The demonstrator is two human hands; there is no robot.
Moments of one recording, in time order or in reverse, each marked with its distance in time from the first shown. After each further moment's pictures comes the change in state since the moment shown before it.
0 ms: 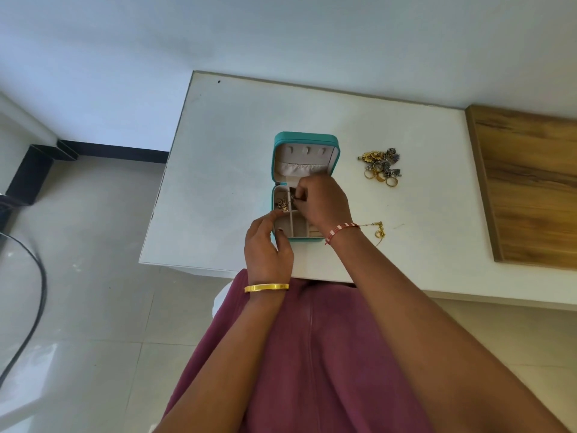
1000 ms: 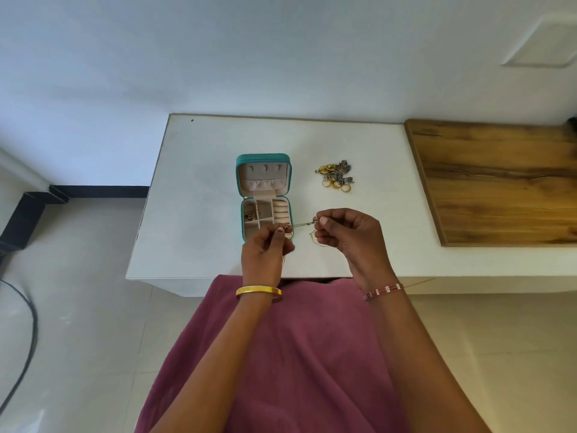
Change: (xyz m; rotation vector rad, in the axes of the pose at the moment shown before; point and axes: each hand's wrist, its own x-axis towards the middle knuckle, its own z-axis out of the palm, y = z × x) left_hand -0.039 0.061 -0.007 -0.459 -0.208 -0.219; right_hand -0.122 0.030 -0.087 1.231 0.164 0.408
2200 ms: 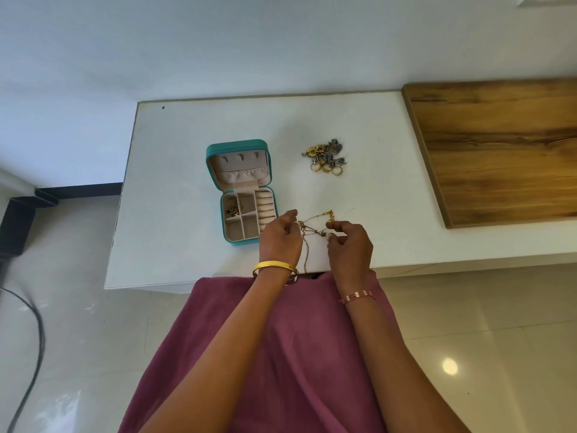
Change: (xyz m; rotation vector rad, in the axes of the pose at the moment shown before) left_hand 0.029 -0.017 0.054 0.471 -0.183 -0.046; right_hand 0.038 0.082 -0.018 -0.584 0.362 -0.072
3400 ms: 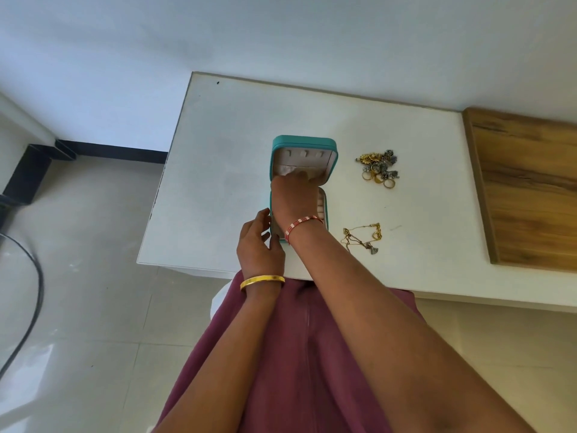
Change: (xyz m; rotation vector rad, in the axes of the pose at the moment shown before) left_hand 0.016 -0.070 -0.065 -0.062 0.422 0.070; right_hand 0.005 -0.127 0.122 -0.938 -0.293 -0.668
